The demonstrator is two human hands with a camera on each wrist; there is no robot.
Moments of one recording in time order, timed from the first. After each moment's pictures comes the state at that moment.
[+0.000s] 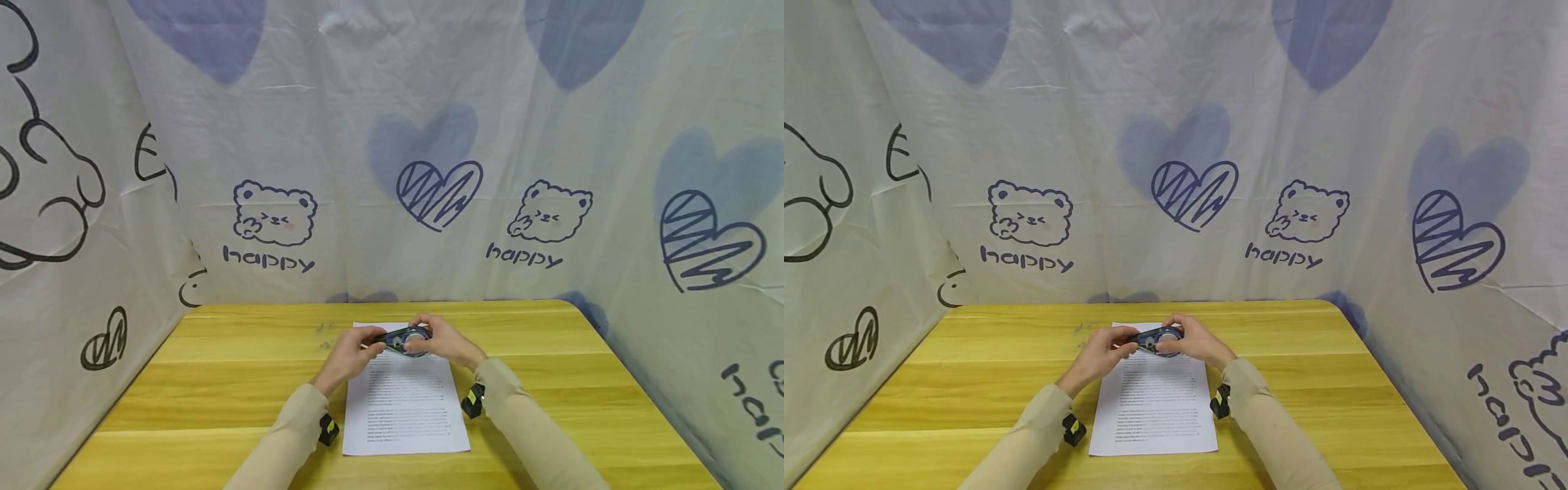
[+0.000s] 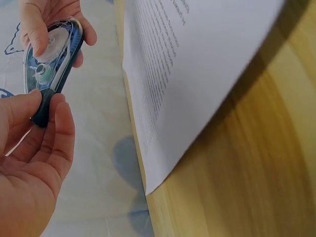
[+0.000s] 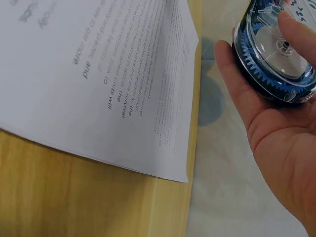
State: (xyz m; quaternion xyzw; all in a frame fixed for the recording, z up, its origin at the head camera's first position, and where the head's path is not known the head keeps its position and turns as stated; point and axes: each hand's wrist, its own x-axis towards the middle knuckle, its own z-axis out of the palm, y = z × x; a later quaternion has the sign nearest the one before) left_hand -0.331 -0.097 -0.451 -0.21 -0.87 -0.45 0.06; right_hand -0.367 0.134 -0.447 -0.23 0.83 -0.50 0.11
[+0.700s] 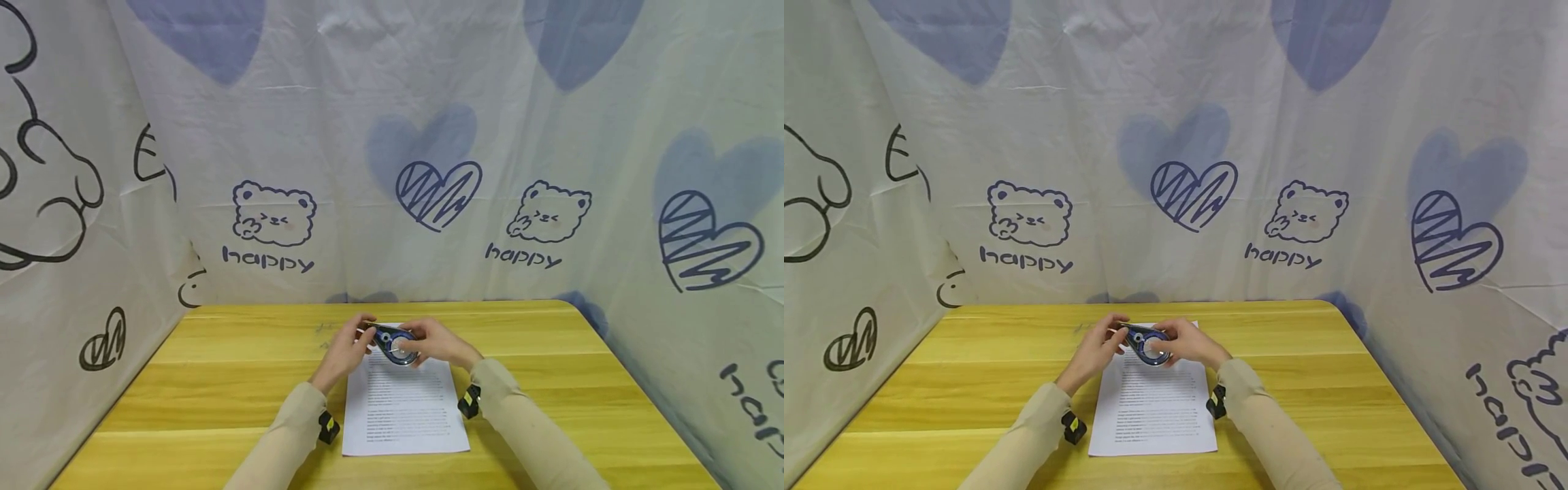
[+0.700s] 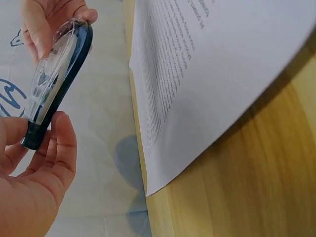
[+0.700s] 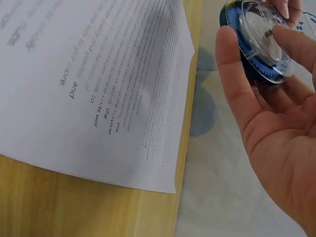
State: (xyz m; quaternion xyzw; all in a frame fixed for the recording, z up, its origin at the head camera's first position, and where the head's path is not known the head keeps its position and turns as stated) left_hand -0.335 -0.098 -0.451 -0.15 -0.82 -0.55 0.07; right_hand -0.364 0.125 -0.440 -0.25 0.81 -0.51 0.17
